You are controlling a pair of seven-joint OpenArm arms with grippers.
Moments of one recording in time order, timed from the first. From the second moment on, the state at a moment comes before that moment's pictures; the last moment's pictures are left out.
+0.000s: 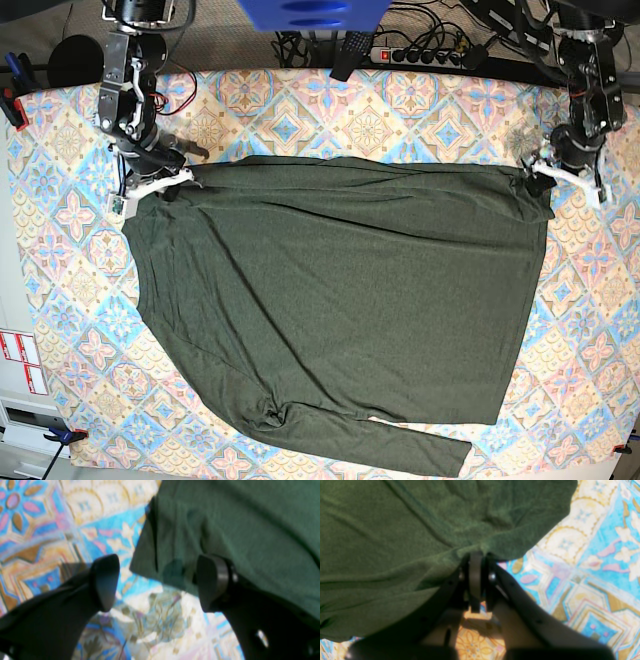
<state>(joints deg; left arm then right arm) 19.6 -24.8 -20.1 80.4 -41.2 -6.2 33.8 -16.0 5.8 13.5 89.4 25.3 1.0 -35.1</state>
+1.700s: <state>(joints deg) 13.5 -21.4 -13.3 73.5 -36.9 -6.3 31.1 -16.0 5.3 13.4 89.4 25.2 0.9 -35.0</state>
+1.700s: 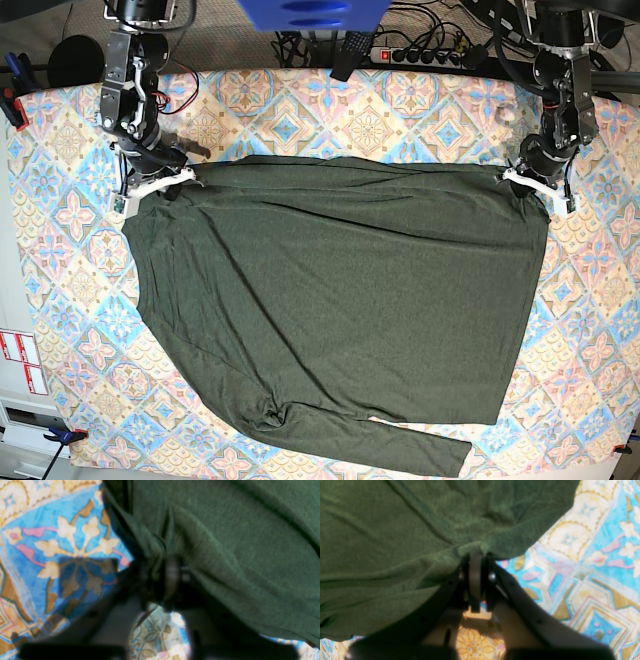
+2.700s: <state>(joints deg) 42.7 -25.5 -19.1 96.4 -37.9 -7.2 33.4 -27.9 5.3 22.5 95.1 25.2 1.1 -35.2</state>
